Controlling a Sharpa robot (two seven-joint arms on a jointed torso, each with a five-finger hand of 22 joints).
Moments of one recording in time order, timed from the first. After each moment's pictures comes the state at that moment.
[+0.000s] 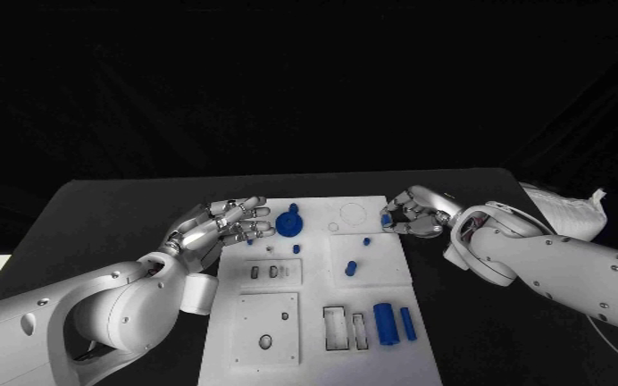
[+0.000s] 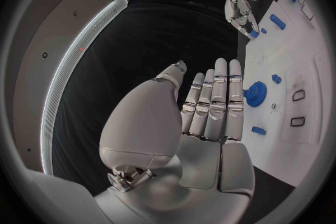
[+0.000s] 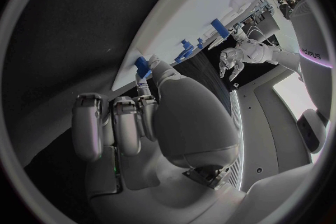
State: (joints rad) left arm 1.14 -0.99 0.01 1.79 0.13 -0.29 0.41; left_hand 1.39 -0.06 0.18 0.15 0.23 0.98 0.22 0.07 0.07 1.07 0.17 0.07 0.07 1.17 0.11 0.18 0.18 0.18 0.96 0.21 0.32 0.10; right arm 1.13 -0.93 0.06 1.35 -1.24 -0.32 0.13; right_hand 1.39 -0.07 0.18 0.09 0.17 1.05 0.13 0.10 0.09 1.47 0.05 1.46 1.31 1.47 -0.02 1.56 1.31 0.07 1.47 0.08 1.45 1.31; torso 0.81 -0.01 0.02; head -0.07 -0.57
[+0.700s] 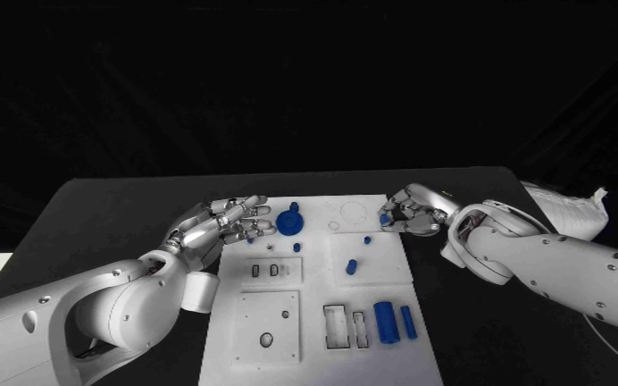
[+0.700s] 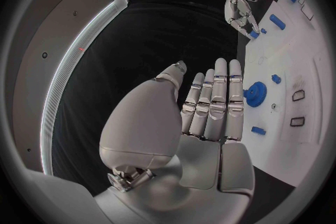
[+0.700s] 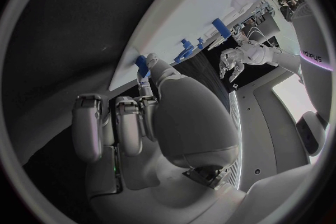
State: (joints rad) left arm 1.14 -0.99 0.01 1.79 0.13 -0.29 0.41; left_hand 1.39 -0.06 0.18 0.15 0.23 0.98 0.22 0.07 0.07 1.07 0.17 0.07 0.07 1.17 0.11 0.18 0.18 0.18 0.96 0.21 0.32 0.10; right arm 1.13 -0.92 0.06 1.36 -1.26 -0.35 0.12; right_hand 1.41 -0.04 0.23 0.04 0.11 1.12 0.11 0.12 0.10 1.47 0.03 1.47 1.31 1.47 -0.04 1.57 1.31 0.05 1.47 0.06 1.46 1.31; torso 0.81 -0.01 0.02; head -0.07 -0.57
